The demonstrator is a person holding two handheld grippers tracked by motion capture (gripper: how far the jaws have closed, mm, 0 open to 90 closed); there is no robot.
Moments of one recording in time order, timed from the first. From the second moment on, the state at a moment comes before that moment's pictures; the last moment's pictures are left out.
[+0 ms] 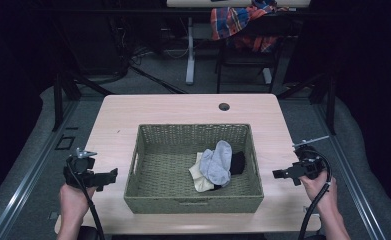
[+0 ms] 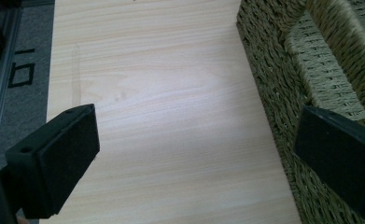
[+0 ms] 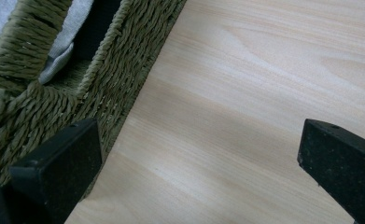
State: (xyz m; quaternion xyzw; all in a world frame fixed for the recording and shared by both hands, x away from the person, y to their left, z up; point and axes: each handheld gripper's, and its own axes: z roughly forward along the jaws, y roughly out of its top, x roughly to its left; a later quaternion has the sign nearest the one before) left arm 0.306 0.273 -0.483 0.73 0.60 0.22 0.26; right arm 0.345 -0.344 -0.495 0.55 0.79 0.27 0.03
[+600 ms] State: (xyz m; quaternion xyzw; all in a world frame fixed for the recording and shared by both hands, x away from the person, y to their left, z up) left arm 0.305 0.277 -0.483 0.72 0.60 0.22 0.26; right arm 0.347 -0.337 -0.481 0.54 0.79 0.27 0.04
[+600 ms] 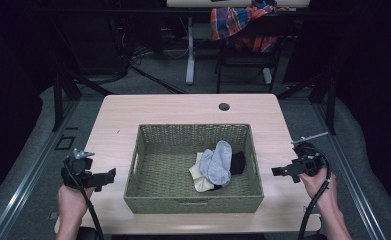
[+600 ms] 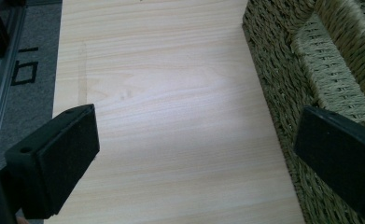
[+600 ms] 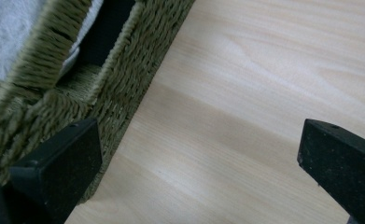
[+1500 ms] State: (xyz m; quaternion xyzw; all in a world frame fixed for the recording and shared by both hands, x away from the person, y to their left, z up) left arm 0.303 0.281 -0.483 0.71 0.61 0.23 0.27; right arm 0.377 -0.260 -0.405 0.44 0.84 0.30 0.06
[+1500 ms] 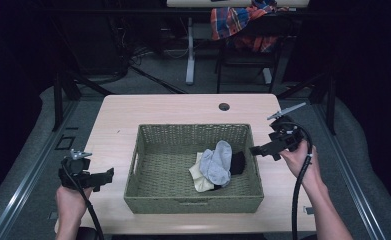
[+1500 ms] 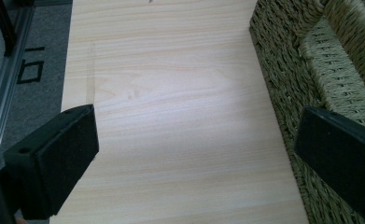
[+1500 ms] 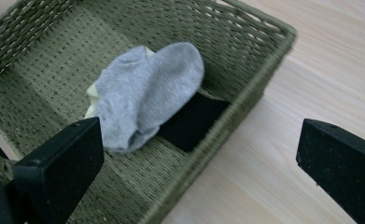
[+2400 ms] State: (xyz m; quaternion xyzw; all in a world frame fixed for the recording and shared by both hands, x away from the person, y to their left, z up) left arm 0.302 0.281 -0.482 0.71 0.61 0.22 0.28; right arm 0.419 -0.157 -0.444 0.37 0.90 0.21 -0.01
